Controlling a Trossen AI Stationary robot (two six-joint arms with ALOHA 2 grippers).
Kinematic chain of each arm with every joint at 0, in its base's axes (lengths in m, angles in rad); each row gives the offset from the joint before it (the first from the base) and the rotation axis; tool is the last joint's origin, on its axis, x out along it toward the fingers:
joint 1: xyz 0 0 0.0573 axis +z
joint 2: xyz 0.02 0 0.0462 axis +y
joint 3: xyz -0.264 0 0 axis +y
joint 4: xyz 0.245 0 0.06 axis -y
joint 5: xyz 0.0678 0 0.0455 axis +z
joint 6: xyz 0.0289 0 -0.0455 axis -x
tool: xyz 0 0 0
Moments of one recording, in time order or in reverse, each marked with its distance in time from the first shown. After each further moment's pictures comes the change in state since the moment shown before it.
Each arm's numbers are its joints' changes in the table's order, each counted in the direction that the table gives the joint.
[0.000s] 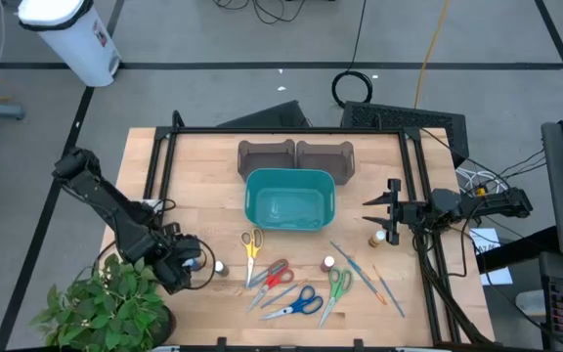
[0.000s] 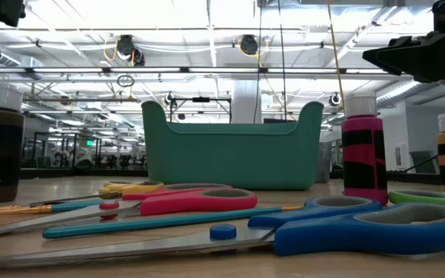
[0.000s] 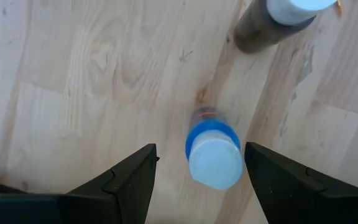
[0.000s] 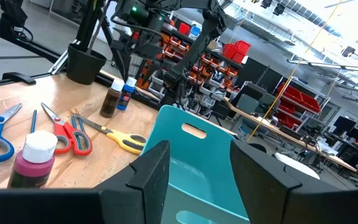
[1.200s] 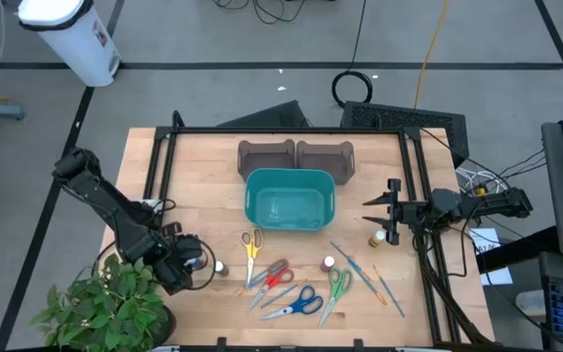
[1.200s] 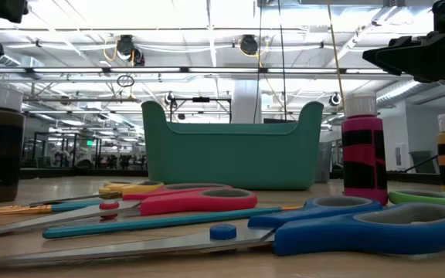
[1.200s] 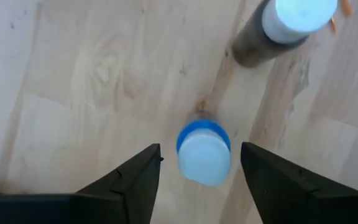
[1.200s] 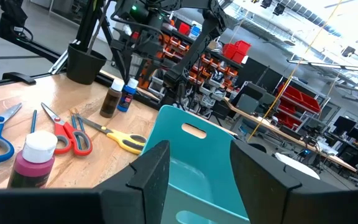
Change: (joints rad) left arm 0.000 0.000 -0.001 0.021 0.038 0.002; right arm 0.000 0.000 0.000 0.000 0.000 0.000
